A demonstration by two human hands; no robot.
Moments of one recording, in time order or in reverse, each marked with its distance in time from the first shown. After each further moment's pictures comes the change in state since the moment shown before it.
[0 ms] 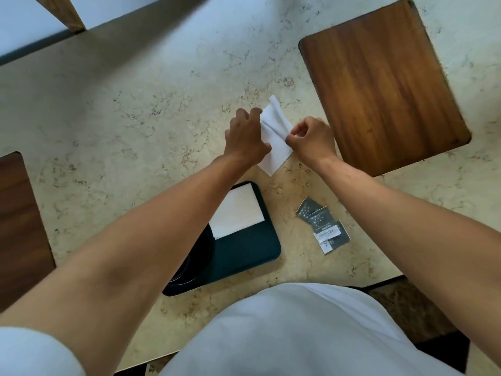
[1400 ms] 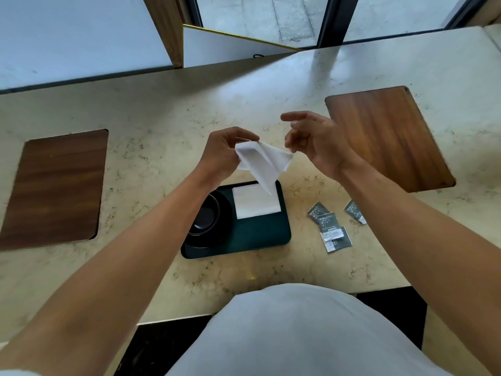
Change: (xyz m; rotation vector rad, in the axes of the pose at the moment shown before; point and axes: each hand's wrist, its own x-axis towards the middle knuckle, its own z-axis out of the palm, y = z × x) left_hand -0.181 -0.049 -0.095 -0.897 0.311 0.095; right_hand -0.119 -0.093 -0.061 0.813 -0.525 -0.340
